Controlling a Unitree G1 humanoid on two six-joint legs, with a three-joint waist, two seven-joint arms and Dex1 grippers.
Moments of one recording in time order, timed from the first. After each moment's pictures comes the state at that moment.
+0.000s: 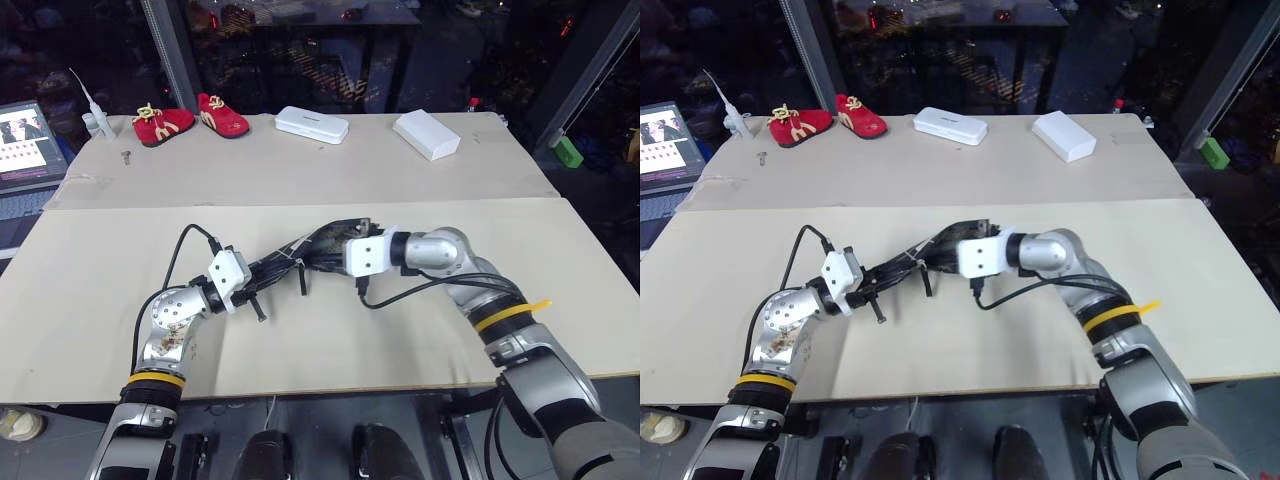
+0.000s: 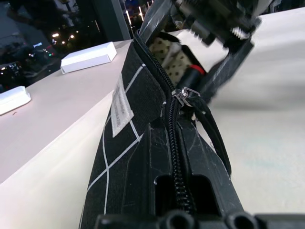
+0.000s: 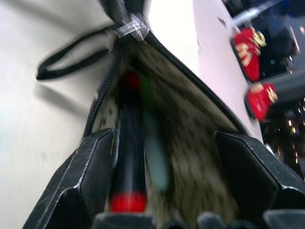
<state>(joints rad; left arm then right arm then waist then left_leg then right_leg) -0.39 0.41 -0.01 0.38 -0.24 -0.37 -1.00 -0.76 -0.51 0.29 0.36 -0.13 -0.35 0.88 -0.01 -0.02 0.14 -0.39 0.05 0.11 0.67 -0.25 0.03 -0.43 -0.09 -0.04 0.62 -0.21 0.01</state>
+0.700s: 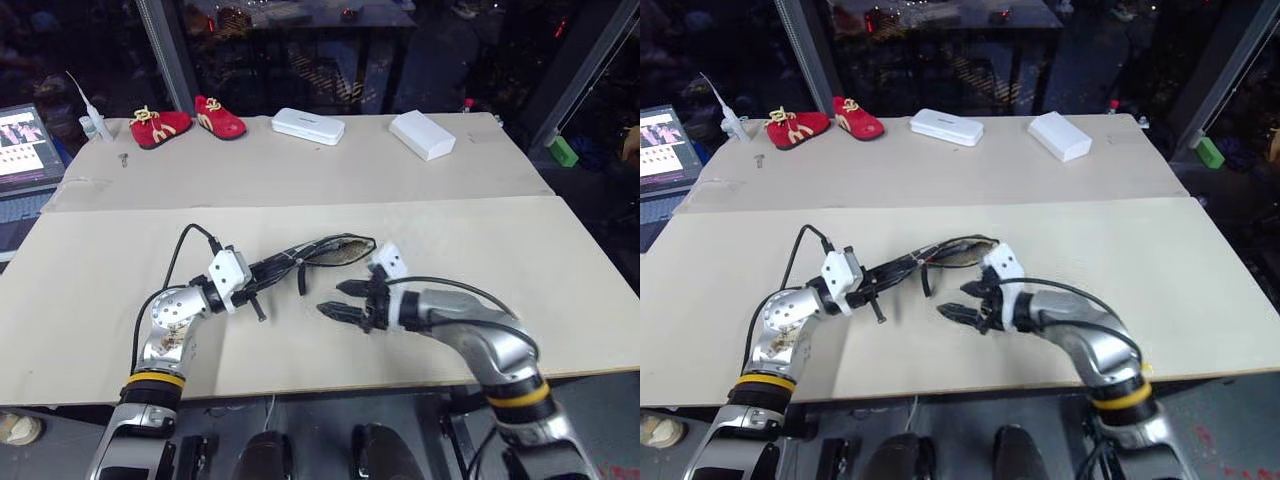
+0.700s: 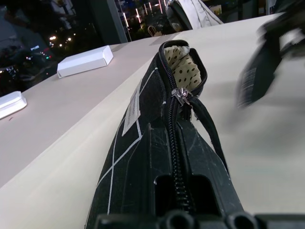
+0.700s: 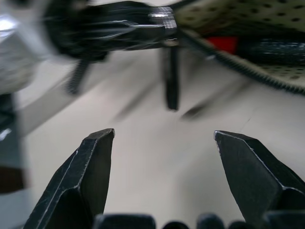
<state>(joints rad) -0.39 0.41 -0.01 0.37 -0.24 -0.36 -1.00 -0.43 -0.37 0.21 -0.21 0.47 0.86 0.61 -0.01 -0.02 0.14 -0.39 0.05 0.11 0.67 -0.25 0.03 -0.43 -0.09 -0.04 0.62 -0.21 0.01</state>
